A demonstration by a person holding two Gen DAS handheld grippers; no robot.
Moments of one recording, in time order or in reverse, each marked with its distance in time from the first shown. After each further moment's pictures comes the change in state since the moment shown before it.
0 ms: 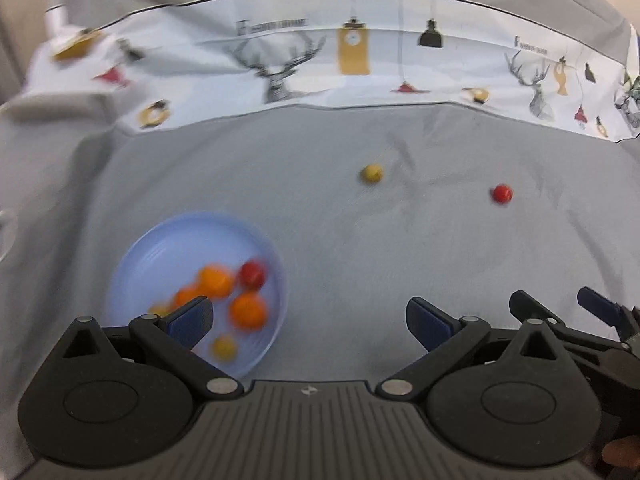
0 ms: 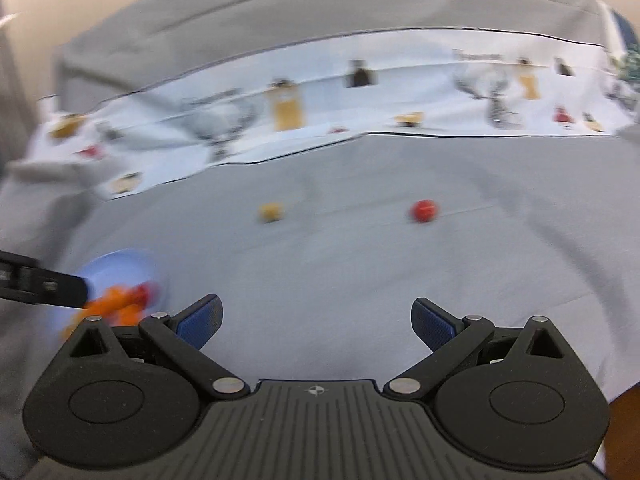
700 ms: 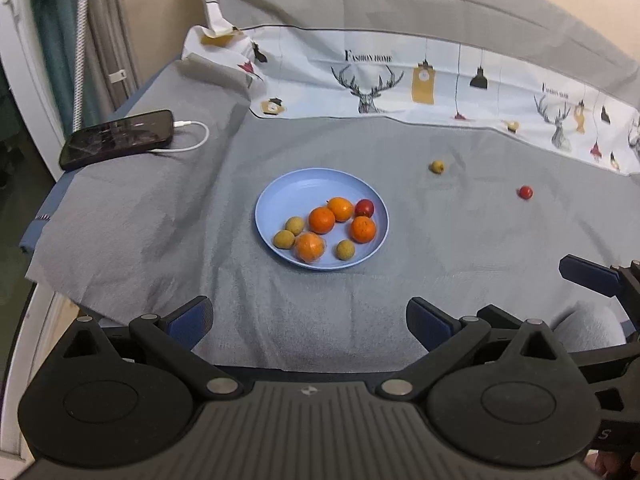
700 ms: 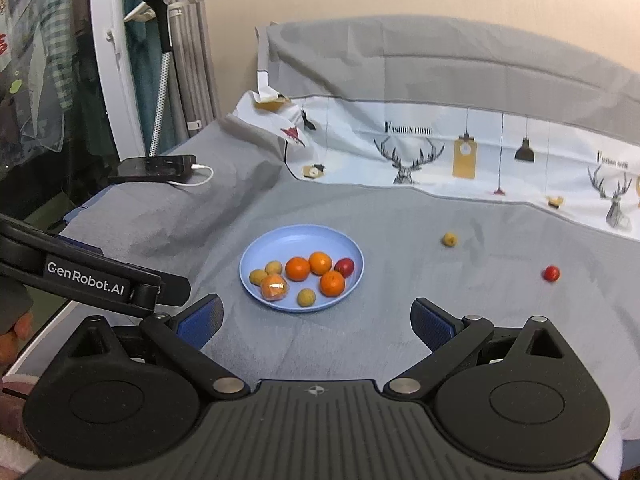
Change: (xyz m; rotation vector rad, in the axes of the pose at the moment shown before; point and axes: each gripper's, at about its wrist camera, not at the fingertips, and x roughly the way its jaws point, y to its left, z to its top) left arm -0.159 0.095 -0.153 -0.120 -0.108 0.118; right arm -0.153 0.130 -0.046 -0.344 -0.056 0.360
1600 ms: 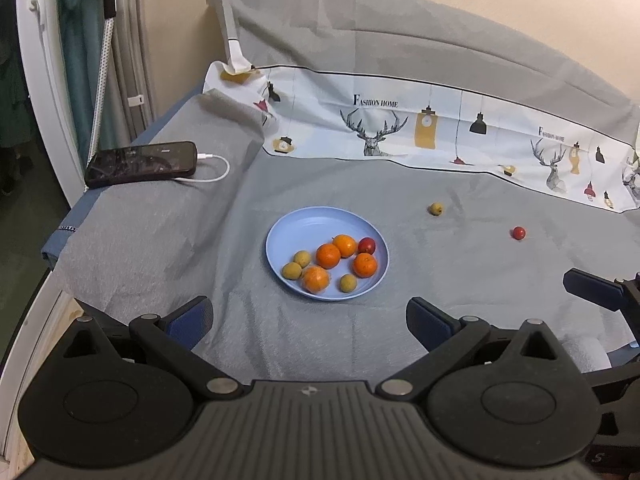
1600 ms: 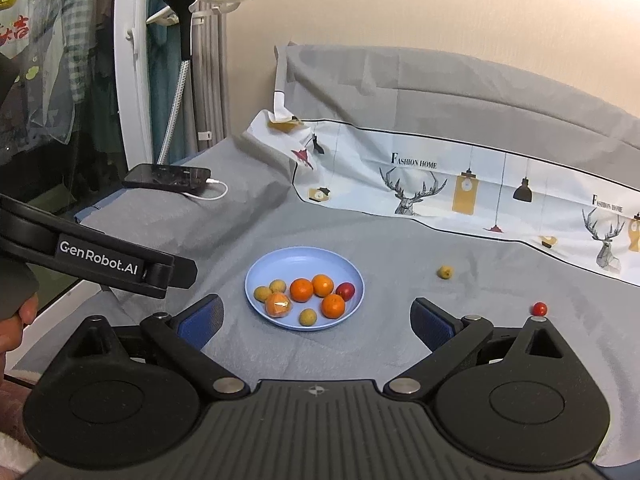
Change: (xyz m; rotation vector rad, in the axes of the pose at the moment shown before) left arm -0.041 0.014 -0.009 -0.066 -0.131 -0.006; right arm -0.028 0.026 0.009 -0.099 -0.071 -0.030
